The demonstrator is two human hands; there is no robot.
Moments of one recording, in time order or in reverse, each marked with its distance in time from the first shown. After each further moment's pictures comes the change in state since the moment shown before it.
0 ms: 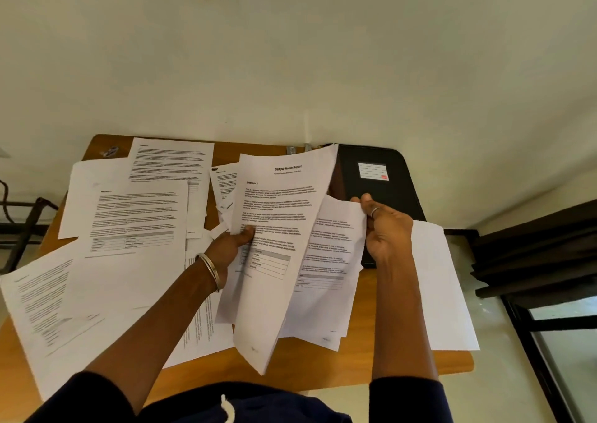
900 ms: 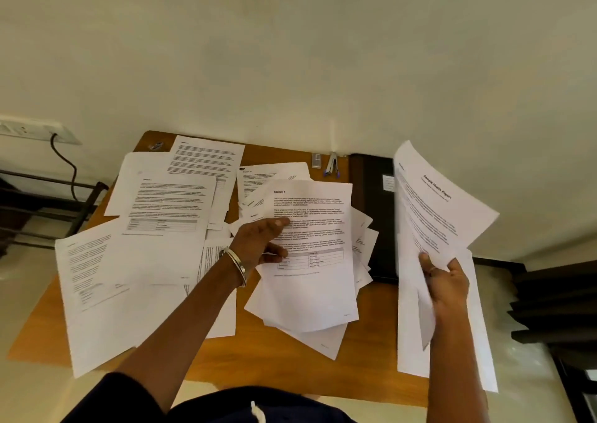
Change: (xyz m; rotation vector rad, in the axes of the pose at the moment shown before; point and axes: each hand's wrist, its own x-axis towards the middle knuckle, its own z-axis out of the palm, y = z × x) left_hand -0.049 0.021 0.049 -0.009 0.075 0.054; right_hand 0.046 0.028 -0.116 -0.016 -0.033 -0.137
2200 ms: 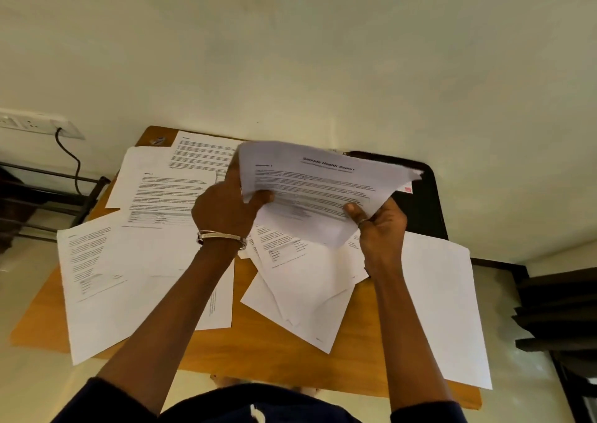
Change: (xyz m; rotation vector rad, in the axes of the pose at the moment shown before) left_hand -0.021 0.047 -0.001 1.011 0.722 0.624; right_hand -0.037 -0.024 0.100 -0.096 -0.417 -0.418
